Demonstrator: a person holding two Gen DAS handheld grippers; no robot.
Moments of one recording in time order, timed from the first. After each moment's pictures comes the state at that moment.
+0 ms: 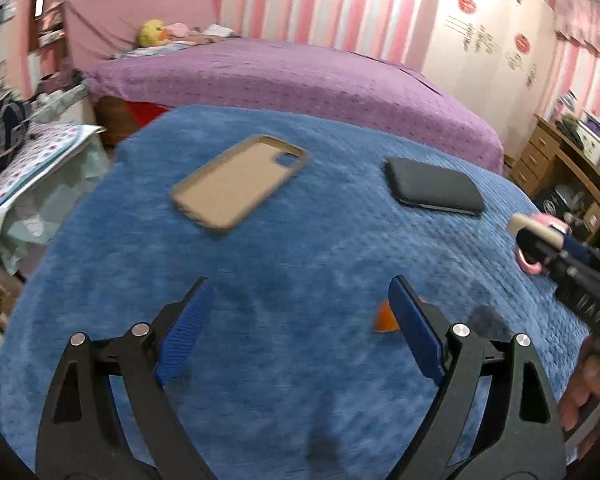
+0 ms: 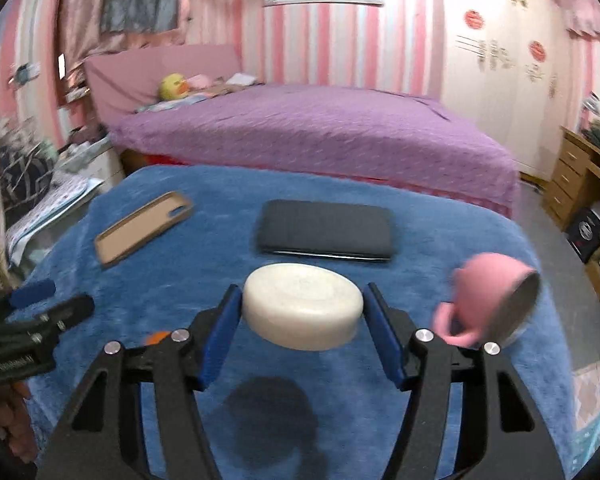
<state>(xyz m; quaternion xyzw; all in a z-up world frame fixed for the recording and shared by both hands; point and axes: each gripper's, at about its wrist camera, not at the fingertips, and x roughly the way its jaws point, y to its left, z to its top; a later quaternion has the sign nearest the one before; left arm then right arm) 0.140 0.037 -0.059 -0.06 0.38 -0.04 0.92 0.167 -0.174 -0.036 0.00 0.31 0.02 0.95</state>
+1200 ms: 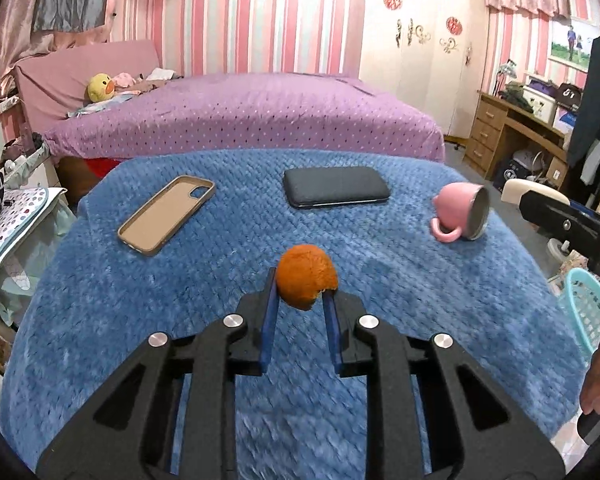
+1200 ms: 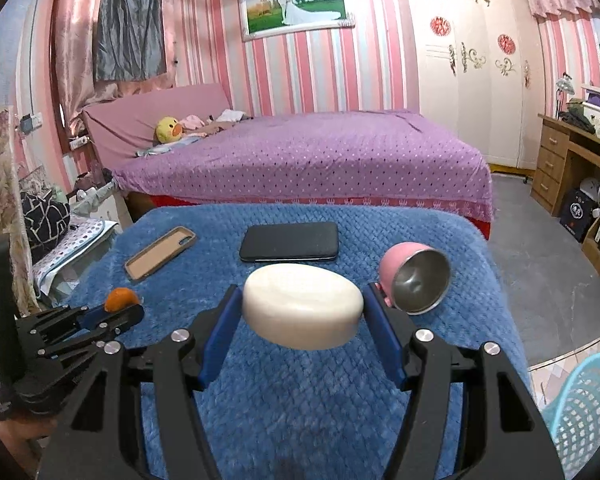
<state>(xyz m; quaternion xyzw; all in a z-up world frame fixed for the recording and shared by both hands) 0.068 -0.028 -0.016 0.00 0.32 -0.12 0.94 0.058 -0.222 0.015 0.04 0.26 0.03 0.97</state>
